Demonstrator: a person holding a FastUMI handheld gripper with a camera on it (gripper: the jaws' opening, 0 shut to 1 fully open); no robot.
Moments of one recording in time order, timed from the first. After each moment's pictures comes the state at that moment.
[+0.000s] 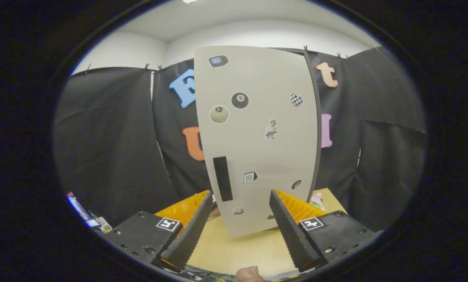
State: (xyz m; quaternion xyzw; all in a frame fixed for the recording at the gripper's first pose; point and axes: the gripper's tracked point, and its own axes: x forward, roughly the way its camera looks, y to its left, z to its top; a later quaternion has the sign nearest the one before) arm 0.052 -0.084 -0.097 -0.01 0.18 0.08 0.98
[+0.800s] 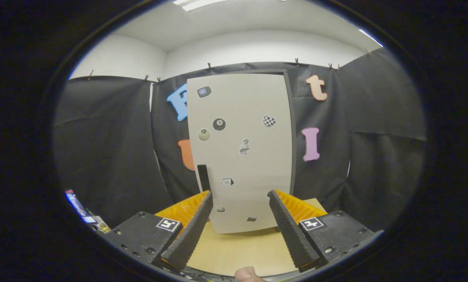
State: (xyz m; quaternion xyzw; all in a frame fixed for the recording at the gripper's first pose) arm 0.014 -0.147 -0.051 -0.02 0.13 0.06 0.99
